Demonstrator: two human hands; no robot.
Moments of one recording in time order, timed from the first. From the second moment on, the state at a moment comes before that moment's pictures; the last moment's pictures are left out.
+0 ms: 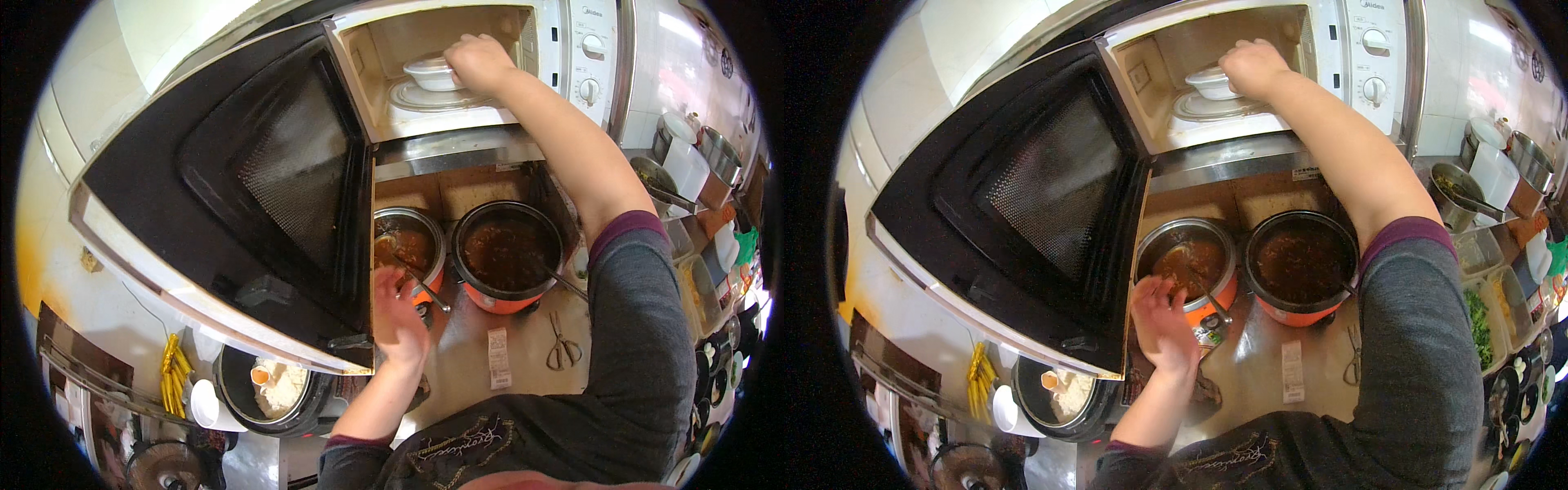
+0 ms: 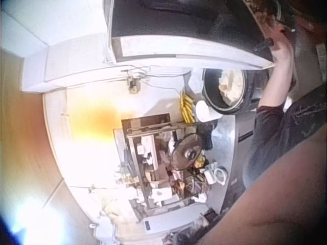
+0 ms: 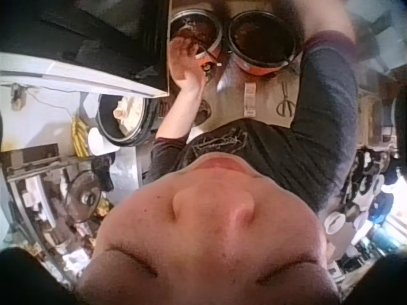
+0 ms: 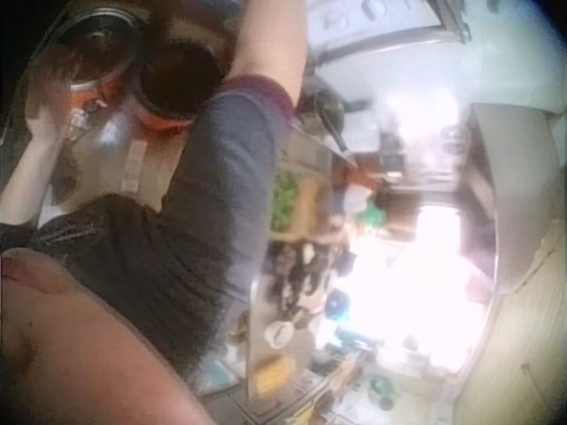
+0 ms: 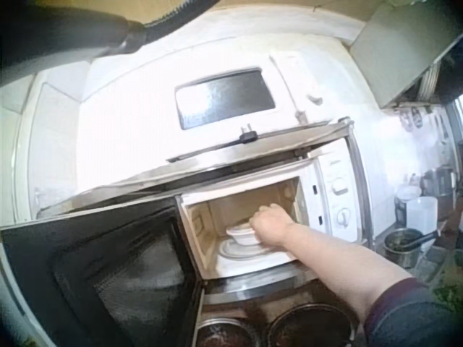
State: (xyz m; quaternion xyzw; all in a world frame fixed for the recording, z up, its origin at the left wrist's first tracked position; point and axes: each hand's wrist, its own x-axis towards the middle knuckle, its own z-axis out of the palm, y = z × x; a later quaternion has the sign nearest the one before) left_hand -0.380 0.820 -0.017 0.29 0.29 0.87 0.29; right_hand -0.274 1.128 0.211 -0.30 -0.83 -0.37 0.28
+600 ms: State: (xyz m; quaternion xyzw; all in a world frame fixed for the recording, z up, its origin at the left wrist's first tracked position) left_hand -0.321 0.940 0.090 0.25 -0.06 0.69 0.68; right_hand -0.176 0.932 0.211 0.02 -0.81 -0.27 0.51
